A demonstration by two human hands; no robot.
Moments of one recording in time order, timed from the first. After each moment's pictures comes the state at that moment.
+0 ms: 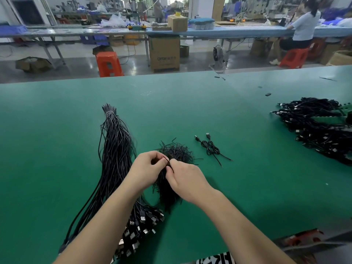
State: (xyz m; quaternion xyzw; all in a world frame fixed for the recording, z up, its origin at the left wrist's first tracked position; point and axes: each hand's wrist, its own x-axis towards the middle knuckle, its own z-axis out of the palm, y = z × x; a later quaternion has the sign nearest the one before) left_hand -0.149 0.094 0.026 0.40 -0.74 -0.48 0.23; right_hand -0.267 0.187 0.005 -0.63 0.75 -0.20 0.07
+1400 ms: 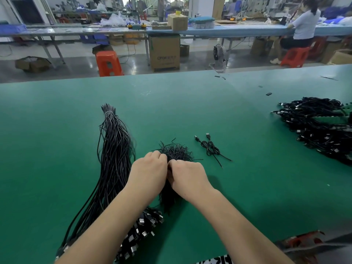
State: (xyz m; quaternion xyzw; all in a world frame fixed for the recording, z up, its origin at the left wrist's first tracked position) left_hand -0.156 0.107 0.026 0.33 -0.94 0.04 0.12; right_hand -0.270 0.179 0.005 -0.63 0.77 -0.11 -0.07
